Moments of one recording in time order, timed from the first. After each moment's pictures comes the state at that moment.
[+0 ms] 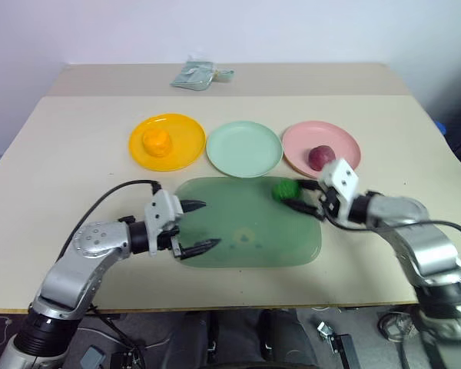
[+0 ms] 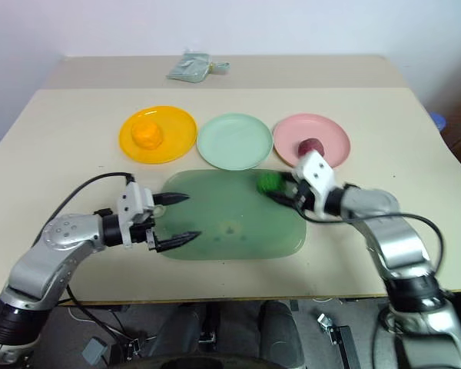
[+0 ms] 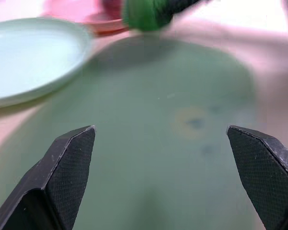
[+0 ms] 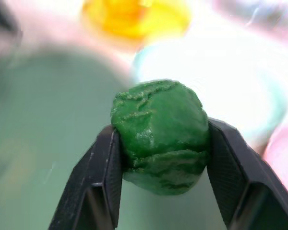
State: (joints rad) left arm -0.11 0.67 0.00 -0.36 -0.37 0.35 -0.86; right arm -0.47 -0.55 0.06 -0.13 0.27 0.42 0.72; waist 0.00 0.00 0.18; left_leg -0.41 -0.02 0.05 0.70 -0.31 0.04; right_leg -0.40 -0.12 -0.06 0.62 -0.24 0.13
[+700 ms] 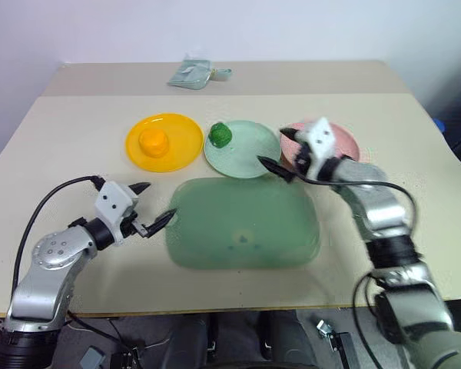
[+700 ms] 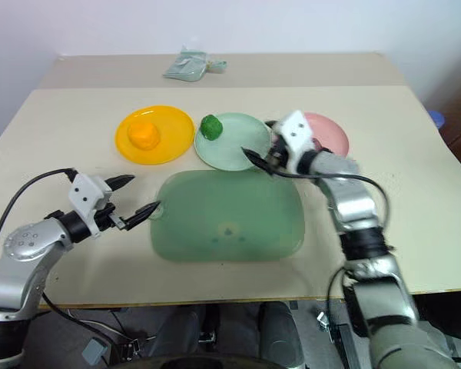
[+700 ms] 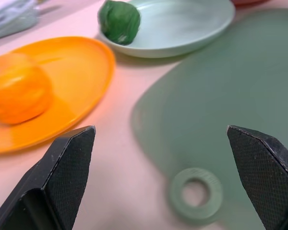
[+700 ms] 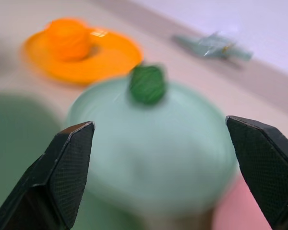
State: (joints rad) left arm 0.03 0.65 0.22 -0.34 -0.33 0.30 -0.69; right arm -0.50 -0.58 -0.02 0.05 0.30 0.28 0.83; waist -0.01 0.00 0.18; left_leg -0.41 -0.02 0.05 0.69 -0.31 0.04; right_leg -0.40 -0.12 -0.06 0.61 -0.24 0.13
